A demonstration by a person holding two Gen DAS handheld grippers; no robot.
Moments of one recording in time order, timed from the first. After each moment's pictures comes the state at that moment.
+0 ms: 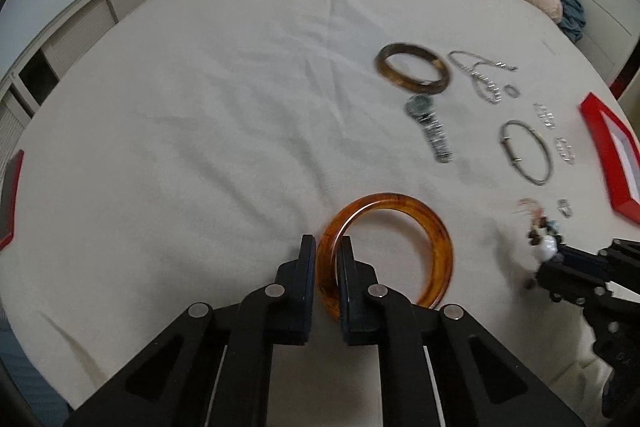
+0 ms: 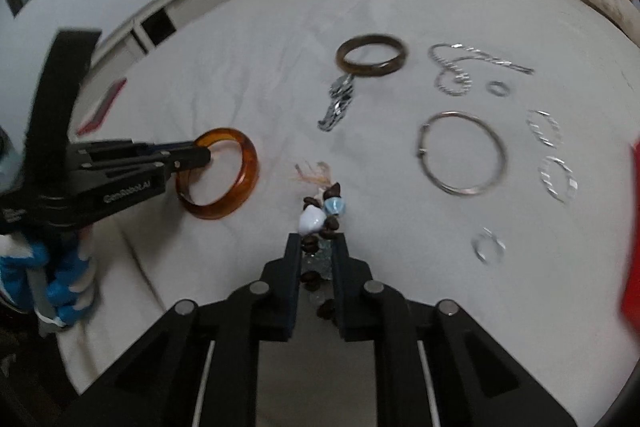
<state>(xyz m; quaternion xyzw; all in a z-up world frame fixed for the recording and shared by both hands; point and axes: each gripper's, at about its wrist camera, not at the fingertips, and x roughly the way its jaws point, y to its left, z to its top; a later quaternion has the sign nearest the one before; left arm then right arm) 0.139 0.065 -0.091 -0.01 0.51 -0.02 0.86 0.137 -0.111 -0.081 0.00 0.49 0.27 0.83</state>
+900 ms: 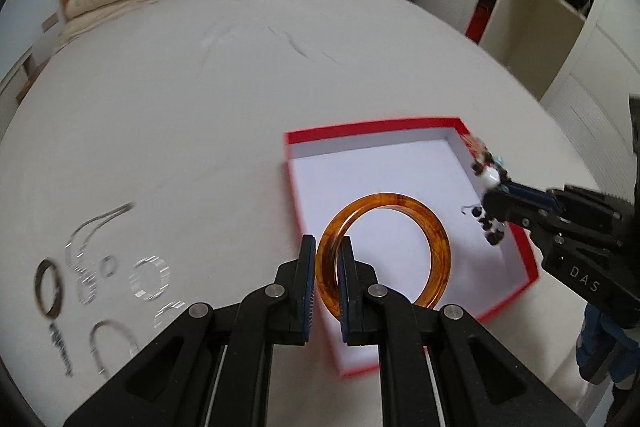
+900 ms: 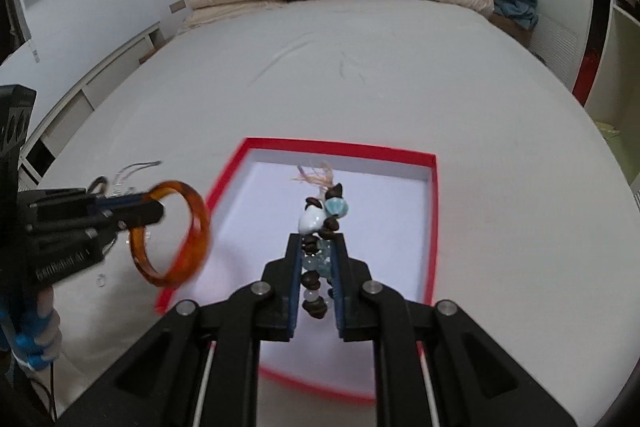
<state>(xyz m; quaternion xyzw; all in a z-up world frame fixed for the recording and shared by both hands) 0.246 -0.331 -0.045 0.10 0.48 -0.25 0.84 0.189 -0.484 -0.038 0.08 0.44 0.04 0.89</state>
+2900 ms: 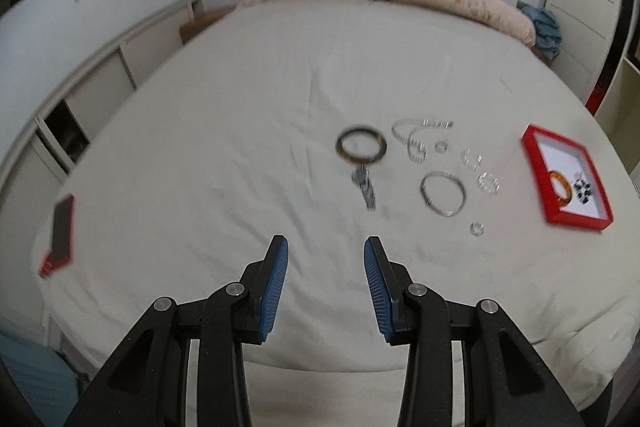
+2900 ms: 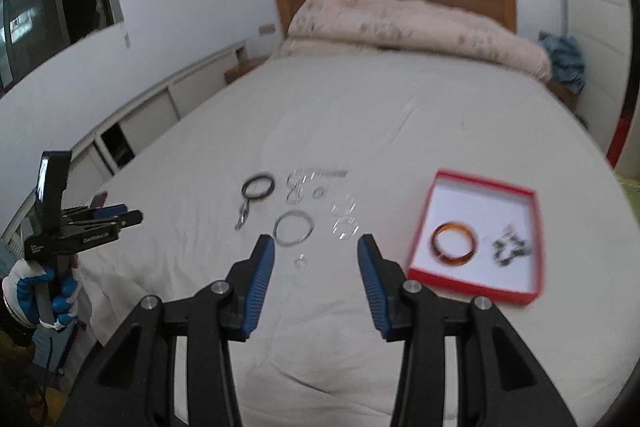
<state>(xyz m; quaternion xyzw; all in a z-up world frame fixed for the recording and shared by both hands) 0.100 0.034 0.013 0.02 0.45 -0.01 0.89 0.046 -0.270 0.085 0.05 0.37 0.14 0.92</state>
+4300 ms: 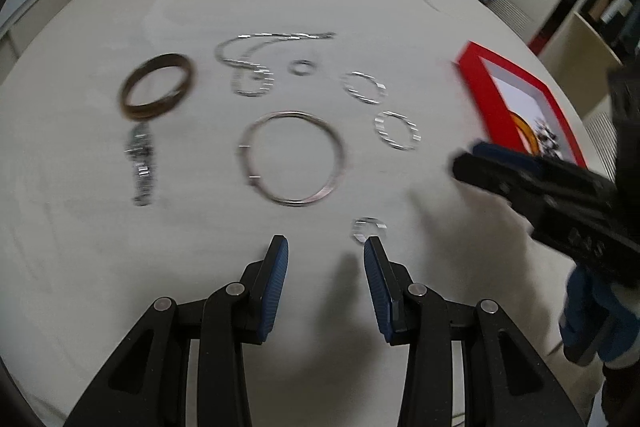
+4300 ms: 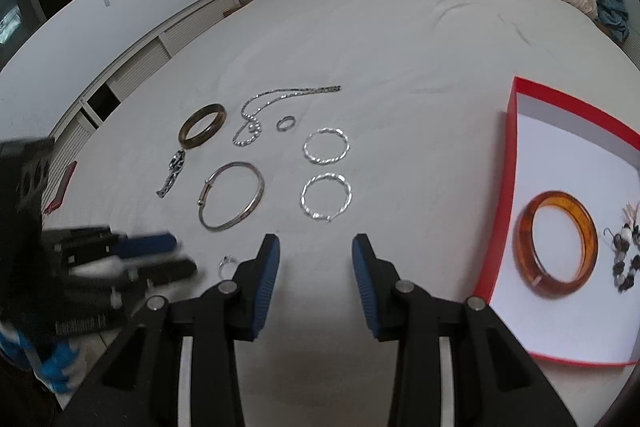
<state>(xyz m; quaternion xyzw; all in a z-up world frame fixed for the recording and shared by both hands) 0.179 -0.095 -0.091 0.00 0.53 -0.18 0.83 0.185 -0.272 -0.078 0.07 0.46 0.18 0.87</state>
